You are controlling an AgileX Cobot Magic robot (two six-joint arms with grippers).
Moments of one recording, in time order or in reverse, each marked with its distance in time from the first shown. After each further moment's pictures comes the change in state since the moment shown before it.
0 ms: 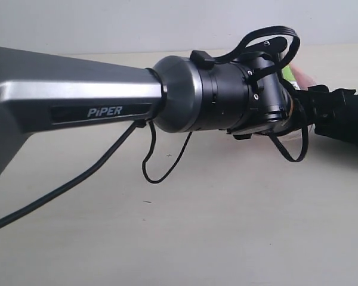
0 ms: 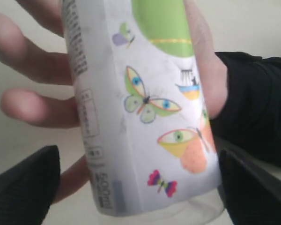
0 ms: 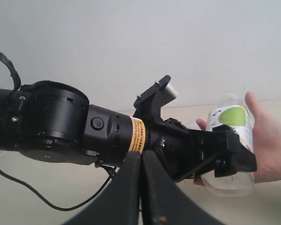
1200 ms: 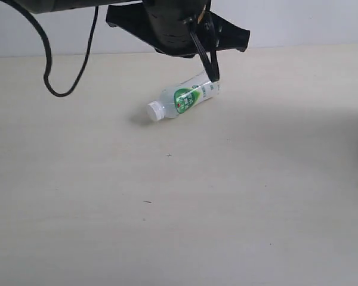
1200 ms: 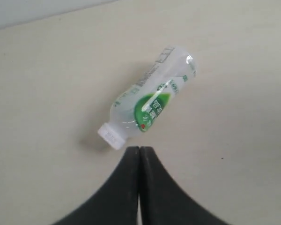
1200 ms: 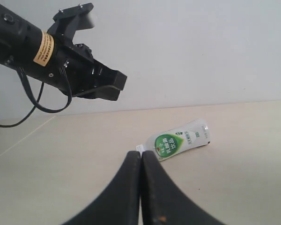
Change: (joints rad) left arm 0.106 -0.304 0.027 0.042 0.557 0.544; right arm 0.000 0.000 0.000 0.000 0.000 0.000
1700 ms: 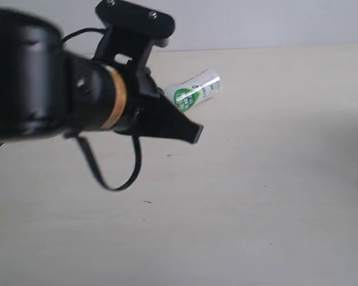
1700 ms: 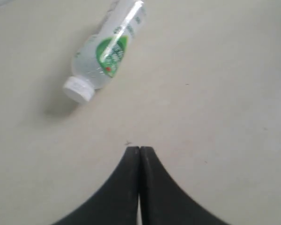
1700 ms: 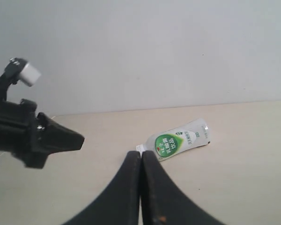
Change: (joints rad) left arm -0.040 -0.394 0.712 0.172 -0.492 -0.117; right arm 0.000 0.000 0.000 0.000 0.000 0.000
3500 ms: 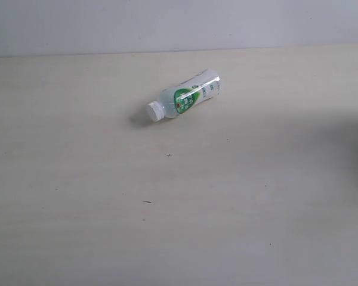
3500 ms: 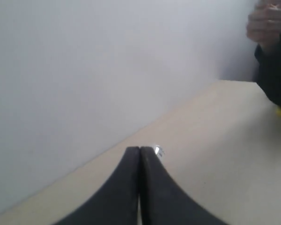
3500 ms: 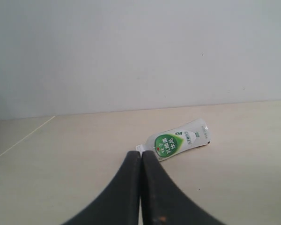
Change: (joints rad) left arm 0.016 -1.092 0.577 0.502 -0.165 -0.053; right arm 0.000 0.000 0.000 0.000 0.000 -0.002
